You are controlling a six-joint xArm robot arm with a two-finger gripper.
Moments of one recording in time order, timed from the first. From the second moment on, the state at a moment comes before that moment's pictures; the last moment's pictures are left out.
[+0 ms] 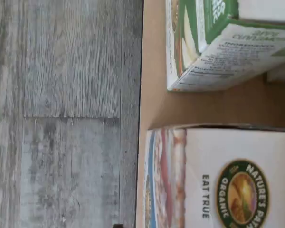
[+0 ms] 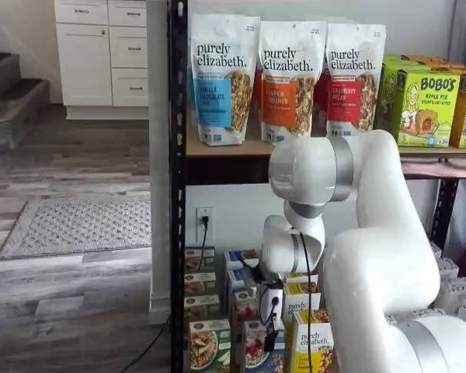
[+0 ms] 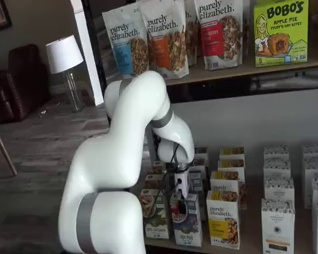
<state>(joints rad) 0.03 0.98 -1.49 0.11 0.51 -1.63</state>
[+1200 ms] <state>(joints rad) 0.03 1.00 -1.51 0.11 0.54 -1.63</state>
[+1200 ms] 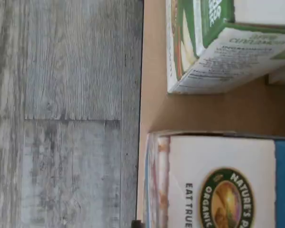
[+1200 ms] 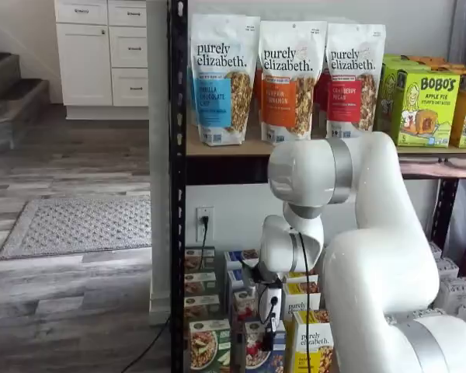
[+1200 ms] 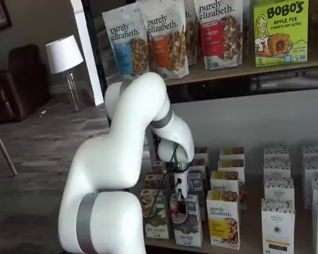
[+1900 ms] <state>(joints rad) 0.04 0.99 -1.49 0.12 0.52 -1.62</state>
